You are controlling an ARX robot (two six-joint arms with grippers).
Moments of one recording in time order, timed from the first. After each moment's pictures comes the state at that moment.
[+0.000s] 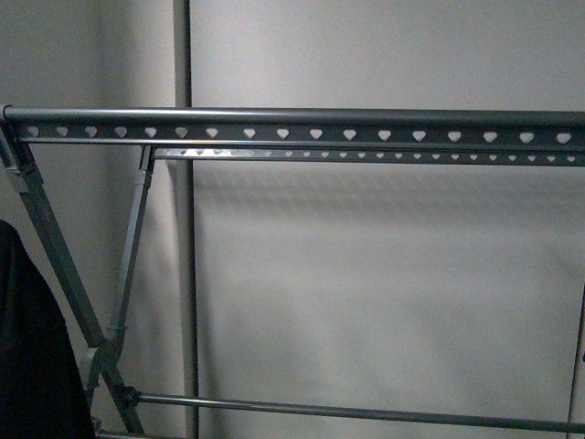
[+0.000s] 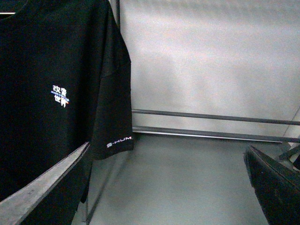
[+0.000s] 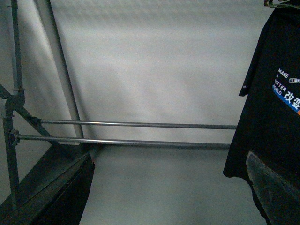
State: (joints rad) left arm 0.00 0.00 0.02 0.00 0.00 0.00; right arm 0.00 0.00 0.01 0.00 0.00 0.00
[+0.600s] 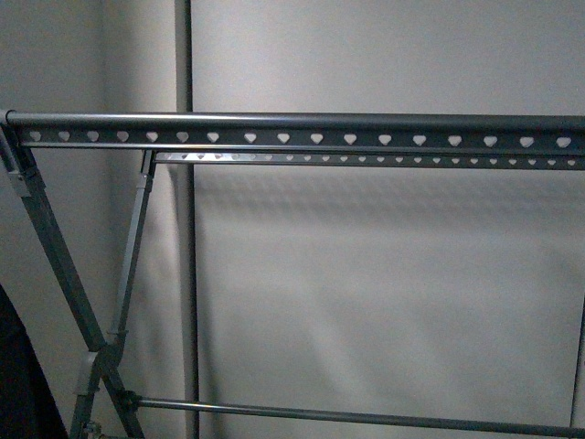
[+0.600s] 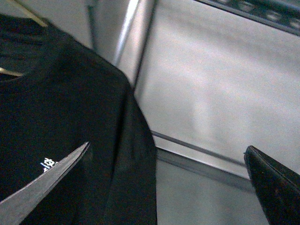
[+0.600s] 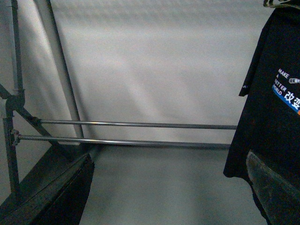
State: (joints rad) left arm 0.15 0.91 0.63 0.24 -0.02 -0.23; right arm 0.00 0.00 0.01 0.00 0.00 0.00
